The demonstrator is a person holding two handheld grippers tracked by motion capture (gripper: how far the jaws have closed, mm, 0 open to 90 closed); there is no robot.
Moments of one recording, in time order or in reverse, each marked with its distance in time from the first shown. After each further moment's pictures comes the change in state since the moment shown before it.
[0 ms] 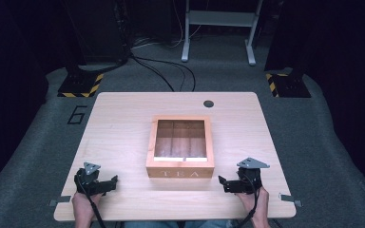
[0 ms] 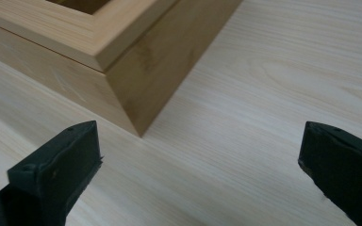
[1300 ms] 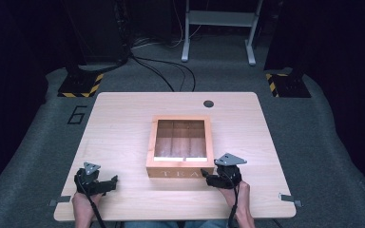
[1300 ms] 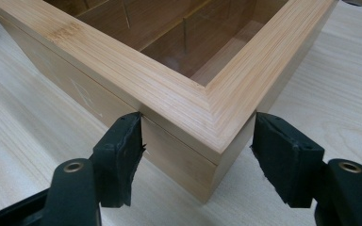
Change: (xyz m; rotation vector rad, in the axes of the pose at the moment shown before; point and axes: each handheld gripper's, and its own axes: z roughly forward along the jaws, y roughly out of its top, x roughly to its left) left arm 0.000 0.000 0.000 0.000 0.000 0.001; right arm 0.043 0.026 0.029 -0.048 0.072 -0.127
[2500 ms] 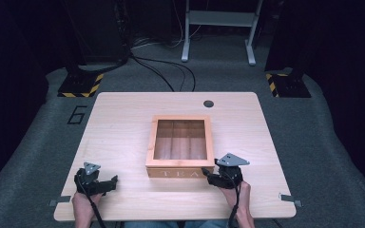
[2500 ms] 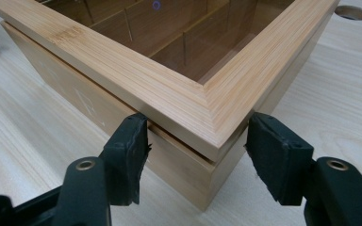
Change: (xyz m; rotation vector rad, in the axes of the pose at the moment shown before) left arm 0.000 0.000 0.000 0.001 0.000 0.000; right arm -0.001 0.000 -0.003 -0.048 0.009 0.003
